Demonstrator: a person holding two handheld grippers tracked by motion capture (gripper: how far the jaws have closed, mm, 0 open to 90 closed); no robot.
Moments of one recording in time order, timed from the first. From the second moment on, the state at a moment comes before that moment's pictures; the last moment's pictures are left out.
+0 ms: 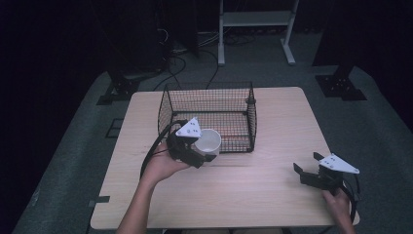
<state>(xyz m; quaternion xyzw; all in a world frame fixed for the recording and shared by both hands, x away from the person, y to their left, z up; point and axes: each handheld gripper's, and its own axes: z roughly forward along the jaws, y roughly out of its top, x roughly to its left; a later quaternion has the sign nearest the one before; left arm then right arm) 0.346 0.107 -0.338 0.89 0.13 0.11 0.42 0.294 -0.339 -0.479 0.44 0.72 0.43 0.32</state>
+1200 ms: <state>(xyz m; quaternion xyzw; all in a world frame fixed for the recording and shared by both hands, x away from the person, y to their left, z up) 0.392 0.101 -0.299 0.90 0.12 0.10 0.40 0.295 -0.339 -0.479 0.44 0.72 0.43 0.32</state>
